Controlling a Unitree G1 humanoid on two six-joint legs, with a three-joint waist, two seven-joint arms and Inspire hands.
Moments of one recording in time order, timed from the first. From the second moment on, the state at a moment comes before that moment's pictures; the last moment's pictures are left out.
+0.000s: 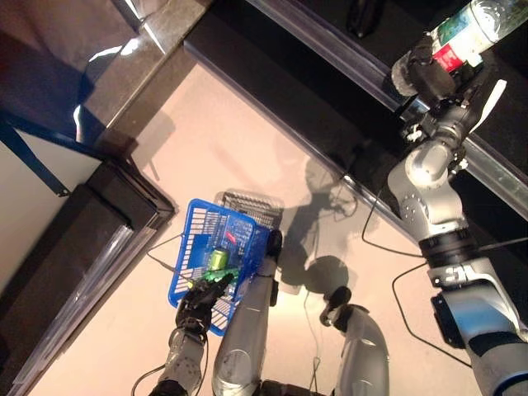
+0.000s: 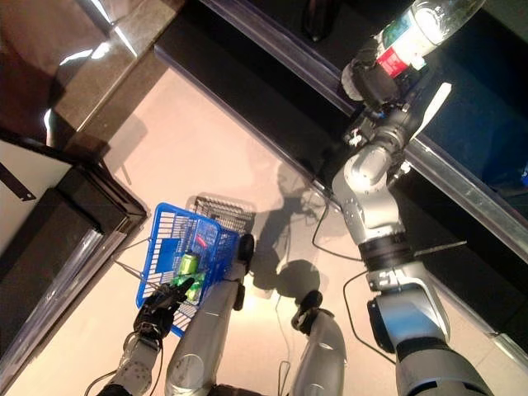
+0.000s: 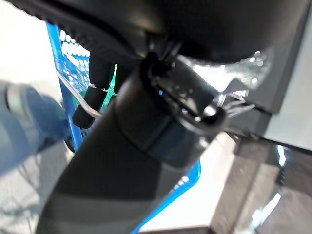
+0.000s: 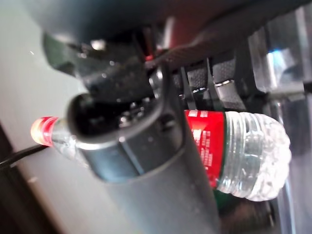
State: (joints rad) left arm -0.07 0.21 -0.23 0.79 -1.13 -0.30 0.03; right arm -0.77 -0.47 0.19 0.23 0.50 -0.09 -0.78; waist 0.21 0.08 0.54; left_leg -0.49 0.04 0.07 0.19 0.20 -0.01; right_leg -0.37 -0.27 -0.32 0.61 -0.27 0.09
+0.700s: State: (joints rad) left arm 0.08 0.24 -0.22 0.50 -1.07 -0.31 -0.05; right arm -0.49 -0.39 0.36 -0.03 0.44 0.00 -0.42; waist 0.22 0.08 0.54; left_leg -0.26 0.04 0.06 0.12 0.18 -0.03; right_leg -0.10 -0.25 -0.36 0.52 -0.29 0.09
